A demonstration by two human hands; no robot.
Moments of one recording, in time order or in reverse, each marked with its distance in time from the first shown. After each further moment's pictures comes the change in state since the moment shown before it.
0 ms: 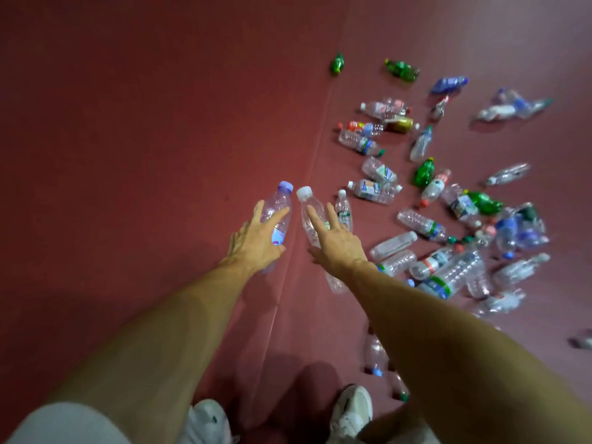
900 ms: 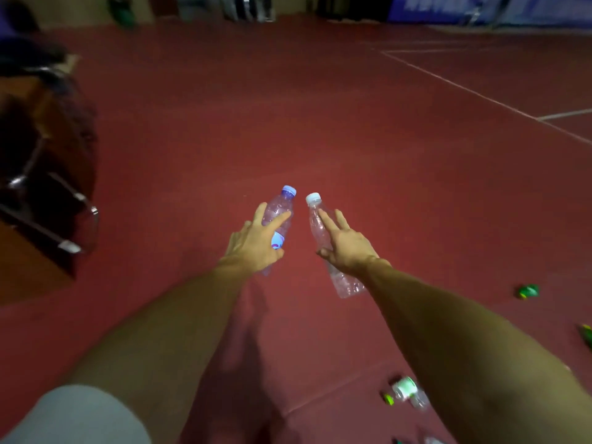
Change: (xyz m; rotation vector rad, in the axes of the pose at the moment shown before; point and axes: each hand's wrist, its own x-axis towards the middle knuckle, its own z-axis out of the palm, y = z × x) left_hand -0.441 0.031 -0.398 -0.070 0.554 -0.727; right_hand -0.228 -0.352 -0.377 -0.247 -0.116 -0.937
